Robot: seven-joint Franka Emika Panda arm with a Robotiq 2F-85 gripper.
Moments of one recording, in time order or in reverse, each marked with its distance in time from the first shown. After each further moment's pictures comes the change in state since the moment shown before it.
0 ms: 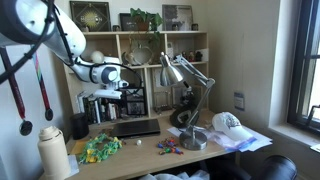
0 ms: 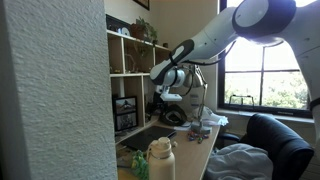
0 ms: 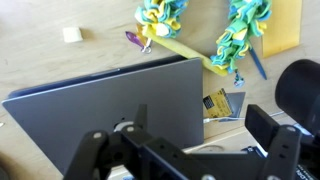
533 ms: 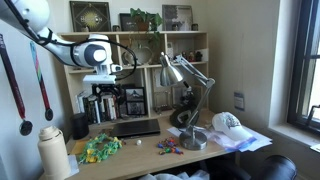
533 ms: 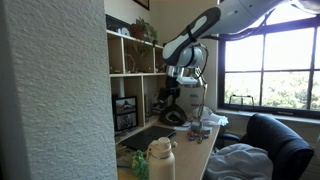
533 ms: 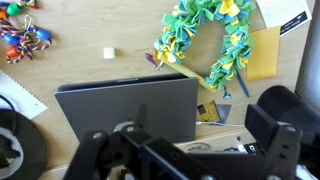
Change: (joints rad) arm 0.000 -0.372 -0.052 -0.254 0.027 -0.075 -0.129
